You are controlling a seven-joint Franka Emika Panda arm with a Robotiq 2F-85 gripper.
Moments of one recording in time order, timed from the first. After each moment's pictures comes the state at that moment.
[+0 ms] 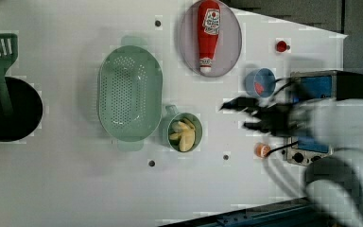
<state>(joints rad) 0.05 -0.03 0.26 -2.25 0.09 0.70 0.05</state>
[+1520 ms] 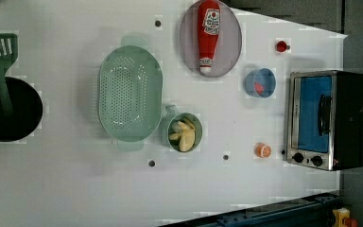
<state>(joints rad) -0.06 -0.18 -0.05 -1.86 -0.02 0.03 0.04</state>
